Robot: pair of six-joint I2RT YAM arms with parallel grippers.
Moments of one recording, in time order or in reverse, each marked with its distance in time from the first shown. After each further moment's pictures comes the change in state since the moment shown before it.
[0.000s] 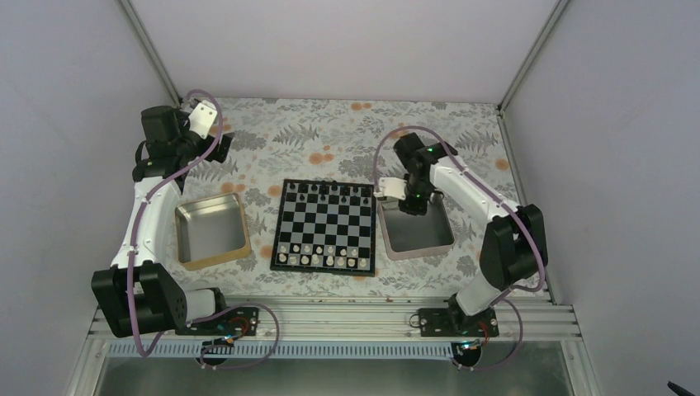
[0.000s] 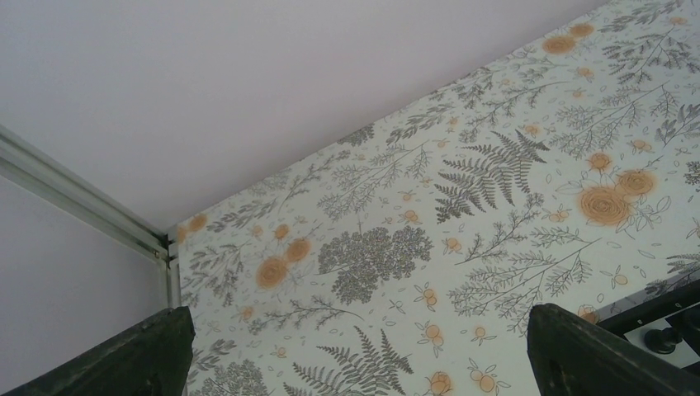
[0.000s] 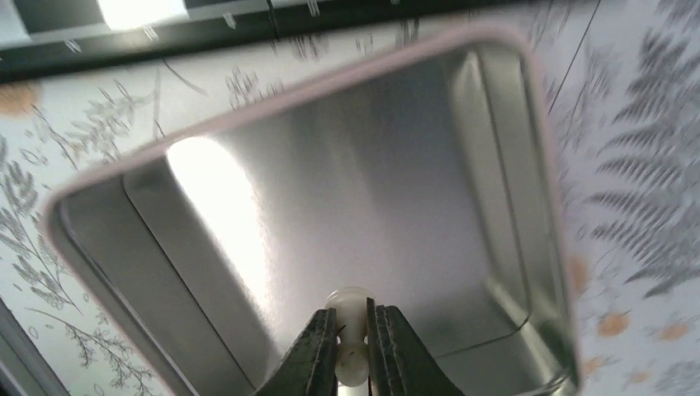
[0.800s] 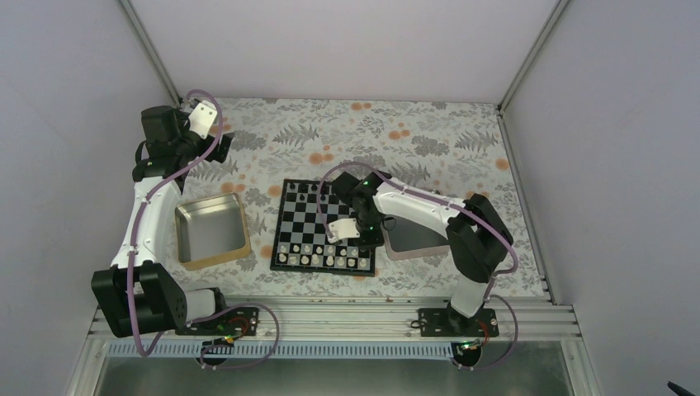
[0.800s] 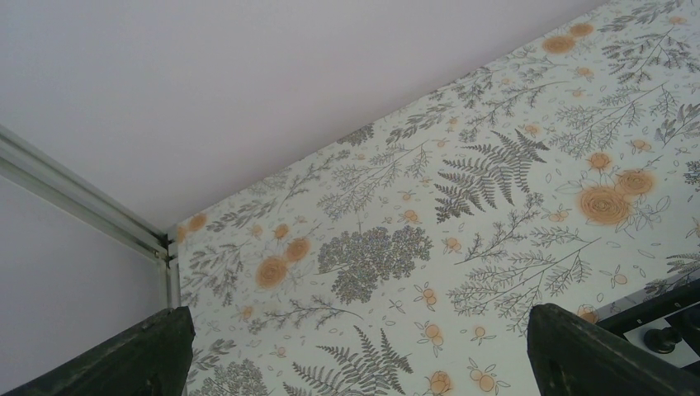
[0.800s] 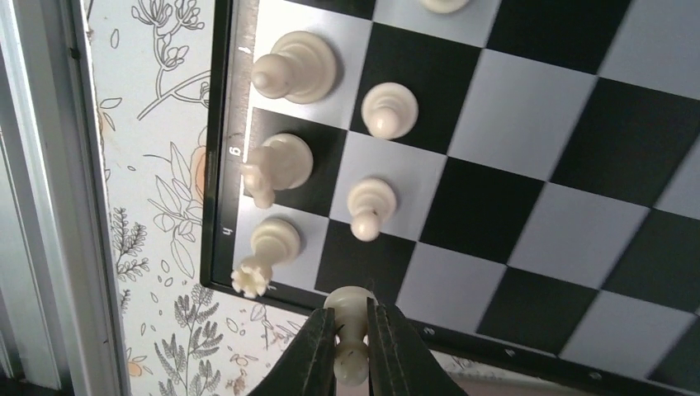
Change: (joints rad) left arm 0.000 0.000 0.000 -0.002 0.000 0.000; right arm 0.447 0.158 0.036 0.016 -0.100 0.069
